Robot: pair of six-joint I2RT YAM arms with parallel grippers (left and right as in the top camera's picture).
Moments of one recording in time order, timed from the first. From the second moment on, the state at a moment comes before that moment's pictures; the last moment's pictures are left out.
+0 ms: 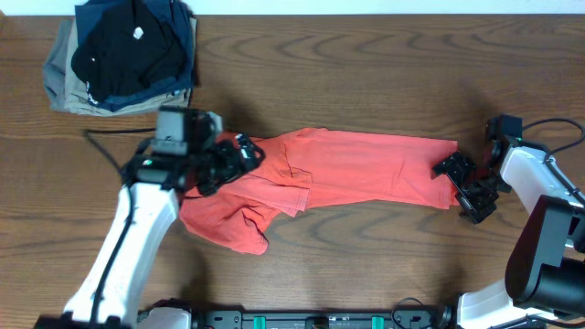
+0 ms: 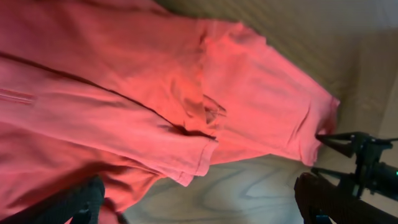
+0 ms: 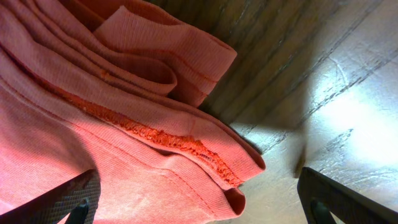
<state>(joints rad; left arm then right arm) -0.14 1.35 0.95 -0.70 0.48 -0.60 -0.24 1.73 0.95 -0.79 -0.16 0.76</state>
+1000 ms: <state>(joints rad) -0.57 1.60 0.95 -0.60 0.08 -1.01 -0.24 1.73 0.95 -0.79 -0.16 0.76</state>
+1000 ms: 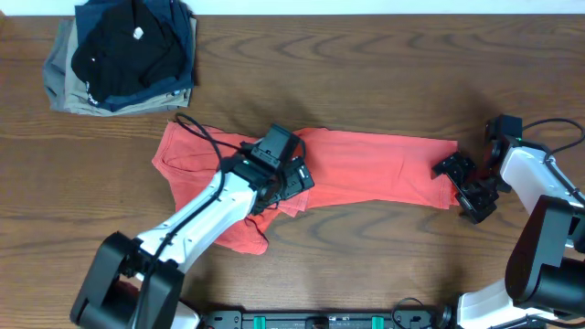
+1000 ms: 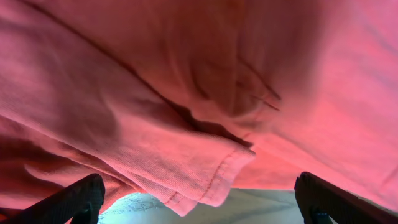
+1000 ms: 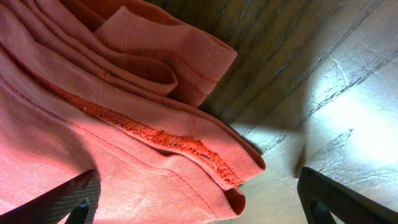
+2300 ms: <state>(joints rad) -0.69 1.67 0.95 -0.57 0.14 -1.17 -0.24 1.73 0.95 -0.79 -0.16 0.76</state>
